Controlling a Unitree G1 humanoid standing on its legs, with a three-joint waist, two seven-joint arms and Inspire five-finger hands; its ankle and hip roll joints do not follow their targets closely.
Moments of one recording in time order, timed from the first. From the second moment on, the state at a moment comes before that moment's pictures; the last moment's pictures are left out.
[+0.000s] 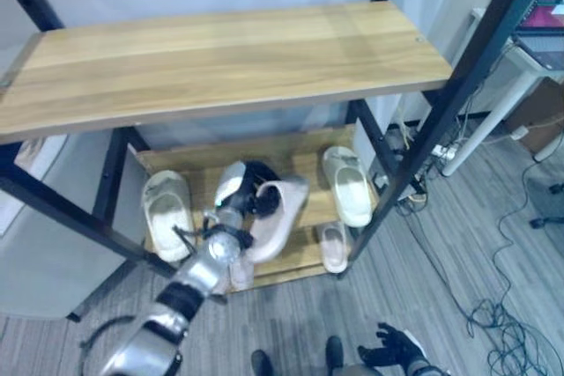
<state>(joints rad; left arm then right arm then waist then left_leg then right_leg) -0.34 0.37 -0.40 0.45 0.09 -0.14 0.33 0.04 -0.26 0.33 1.08 0.16 -0.17 -0.05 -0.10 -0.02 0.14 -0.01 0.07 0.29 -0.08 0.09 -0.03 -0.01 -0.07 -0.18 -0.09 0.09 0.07</state>
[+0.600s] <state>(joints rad) 0.06 0.42 -0.45 0.24 -0.11 -0.15 0.02 0.07 -0.26 0.26 1.11 0.16 -0.13 -0.05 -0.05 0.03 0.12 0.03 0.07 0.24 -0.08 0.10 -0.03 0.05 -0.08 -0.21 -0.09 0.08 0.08</state>
